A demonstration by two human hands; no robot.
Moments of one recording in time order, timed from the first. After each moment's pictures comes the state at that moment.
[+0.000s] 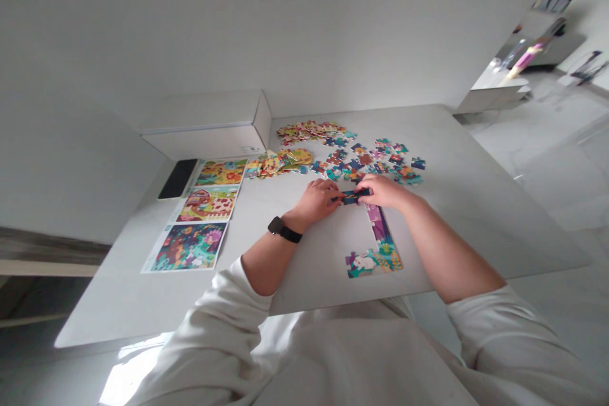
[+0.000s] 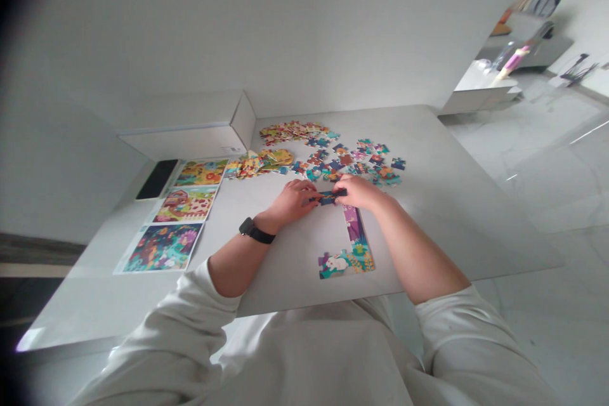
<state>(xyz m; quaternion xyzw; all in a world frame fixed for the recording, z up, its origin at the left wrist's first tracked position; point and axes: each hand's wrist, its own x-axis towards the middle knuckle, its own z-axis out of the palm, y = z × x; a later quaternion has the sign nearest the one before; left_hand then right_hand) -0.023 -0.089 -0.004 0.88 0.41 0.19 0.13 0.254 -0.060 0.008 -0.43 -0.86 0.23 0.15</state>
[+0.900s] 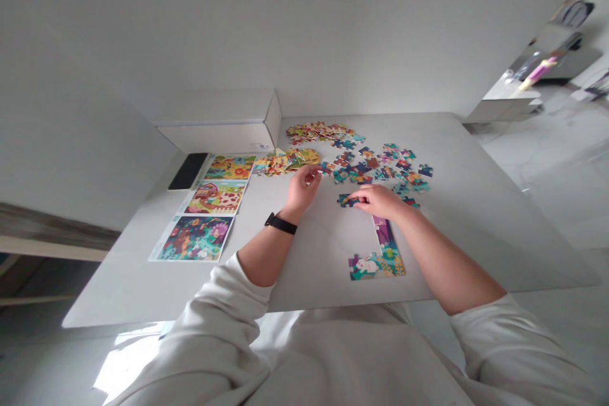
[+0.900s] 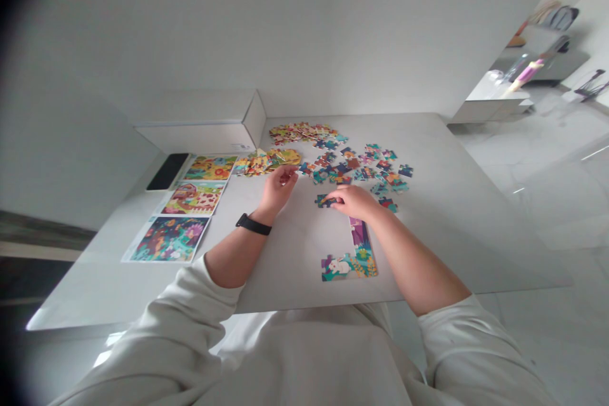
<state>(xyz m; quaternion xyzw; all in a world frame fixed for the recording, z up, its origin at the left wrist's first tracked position) -0.054 -0.062 -0.017 0.64 0.54 0.49 0.24 0.229 -0.072 0.000 -0.42 -0.87 0.22 0.13</state>
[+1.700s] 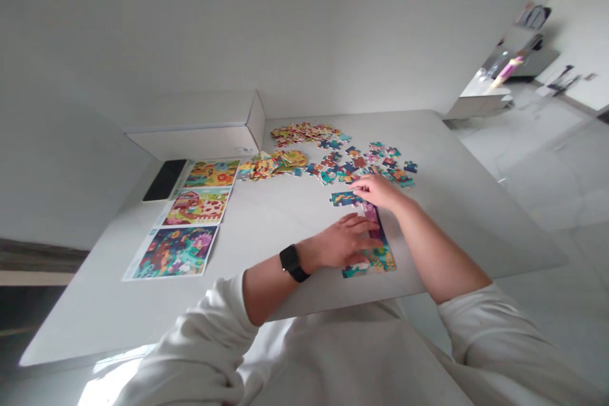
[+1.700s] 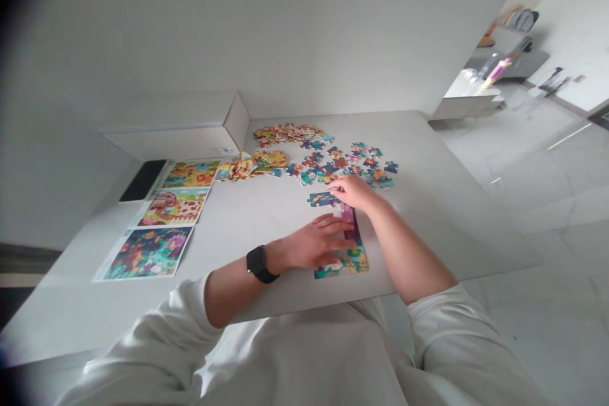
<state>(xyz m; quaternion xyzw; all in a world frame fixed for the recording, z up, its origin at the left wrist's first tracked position) 0.025 -0.164 0.008 0.96 0.15 0.14 0.17 0.253 -0.059 0.008 -0.46 -0.83 0.22 0.21</state>
